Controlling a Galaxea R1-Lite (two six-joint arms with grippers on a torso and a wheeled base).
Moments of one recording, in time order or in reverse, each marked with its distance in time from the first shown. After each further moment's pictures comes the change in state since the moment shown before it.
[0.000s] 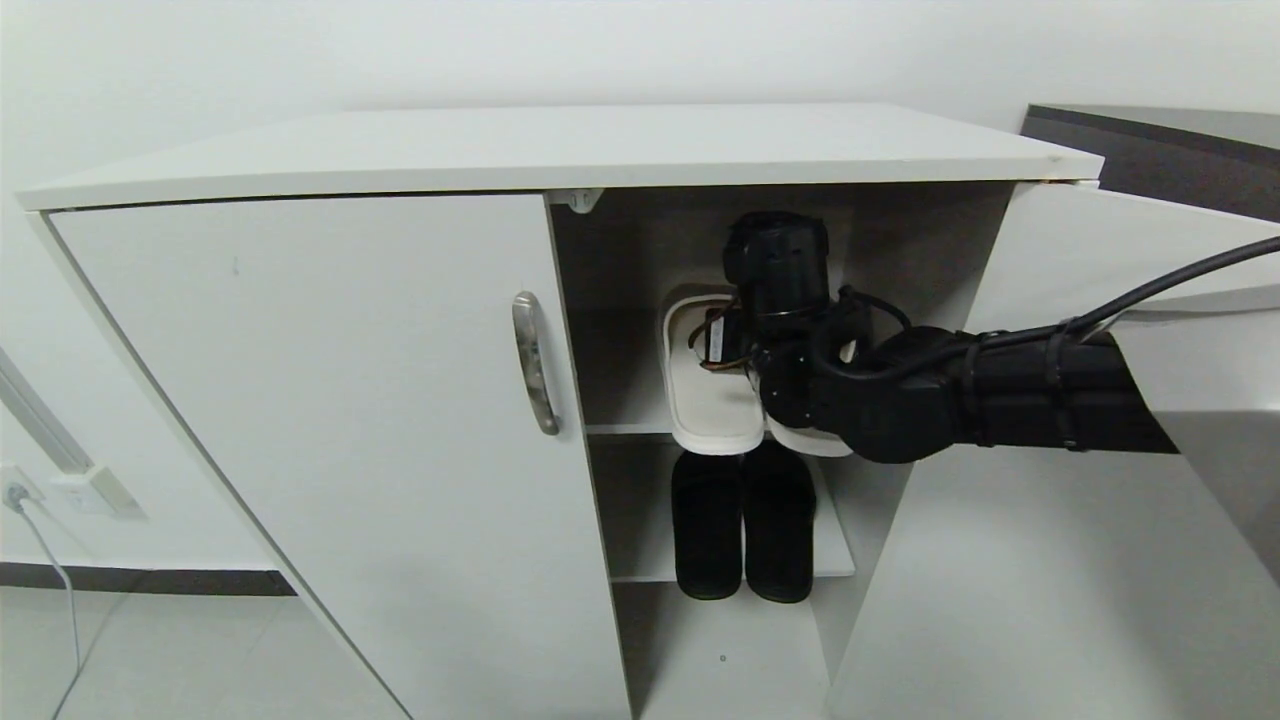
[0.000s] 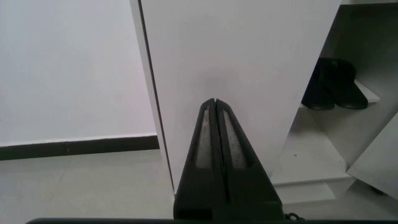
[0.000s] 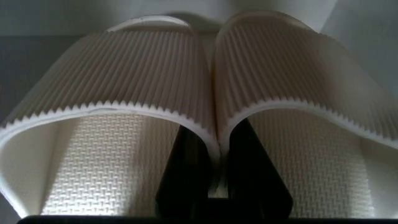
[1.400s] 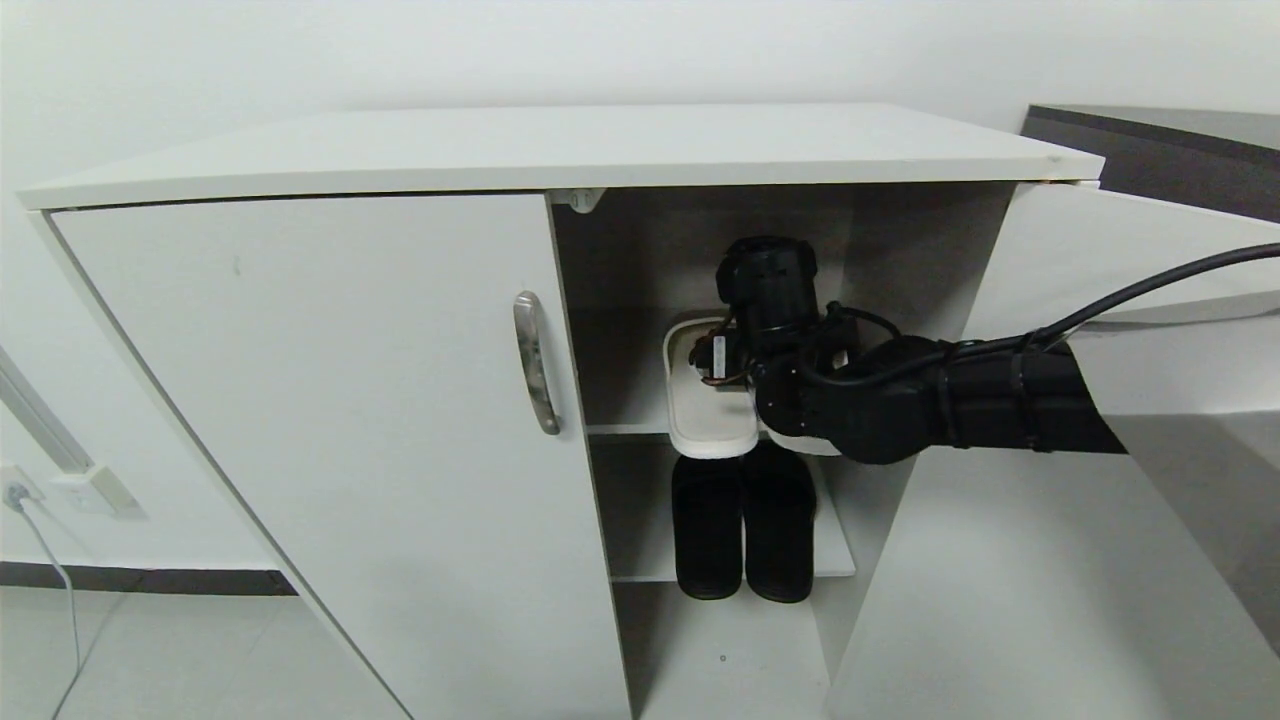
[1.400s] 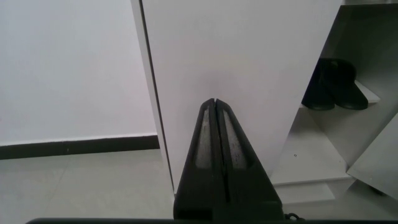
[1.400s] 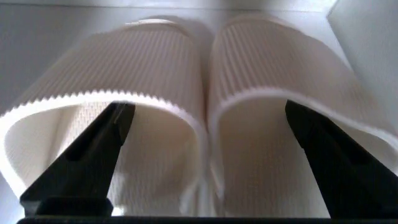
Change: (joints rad) left arm 0.000 0.000 0.000 0.000 0.001 -0.001; right arm -0.014 0.035 -0.011 0.053 -0.003 -0.016
